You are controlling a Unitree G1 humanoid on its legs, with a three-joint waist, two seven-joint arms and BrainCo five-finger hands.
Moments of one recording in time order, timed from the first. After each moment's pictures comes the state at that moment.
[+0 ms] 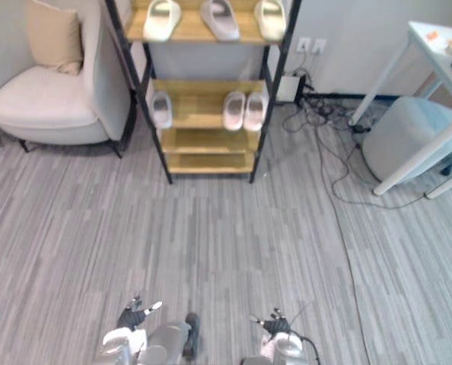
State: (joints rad) left arm 0.01 0.09 0.07 1.01 -0.11 -0.13 0.09; right arm -0.05 -0.04 -0.07 1.11 0.12 -0.09 -0.10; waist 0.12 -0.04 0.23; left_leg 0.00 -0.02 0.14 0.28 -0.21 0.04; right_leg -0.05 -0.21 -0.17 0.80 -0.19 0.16
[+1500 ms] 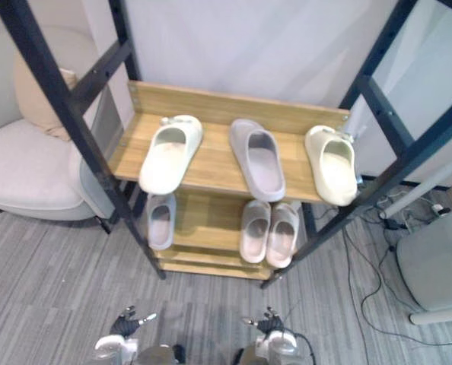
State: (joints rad) left arm 0.01 0.12 0.02 1.05 -0.08 -0.12 0.10; right arm -0.07 -0.05 -0.04 1.12 0.12 -0.09 -0.10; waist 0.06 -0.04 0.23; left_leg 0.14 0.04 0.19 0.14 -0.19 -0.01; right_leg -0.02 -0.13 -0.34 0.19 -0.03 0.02
